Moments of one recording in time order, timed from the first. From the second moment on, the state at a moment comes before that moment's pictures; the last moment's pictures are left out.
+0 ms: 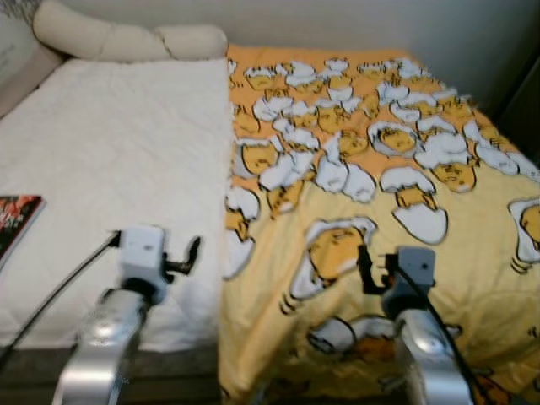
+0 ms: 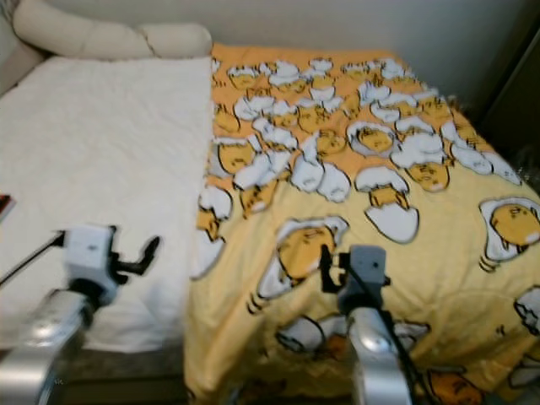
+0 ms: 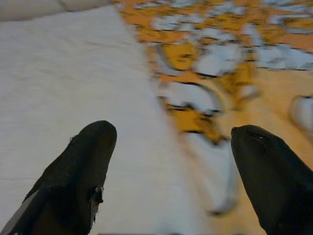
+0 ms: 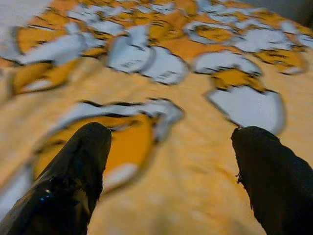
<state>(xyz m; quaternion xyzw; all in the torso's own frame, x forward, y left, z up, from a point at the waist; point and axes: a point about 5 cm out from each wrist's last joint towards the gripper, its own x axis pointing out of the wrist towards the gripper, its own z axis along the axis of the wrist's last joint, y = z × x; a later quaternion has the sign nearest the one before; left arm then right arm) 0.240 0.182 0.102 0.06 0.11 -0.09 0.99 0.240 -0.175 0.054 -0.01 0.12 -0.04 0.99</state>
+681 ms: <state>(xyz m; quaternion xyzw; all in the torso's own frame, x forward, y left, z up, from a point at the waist) 0.243 0.188 0.102 0.07 0.11 -0.09 0.99 0.243 -0.172 0.052 0.00 0.13 -0.05 0.99</state>
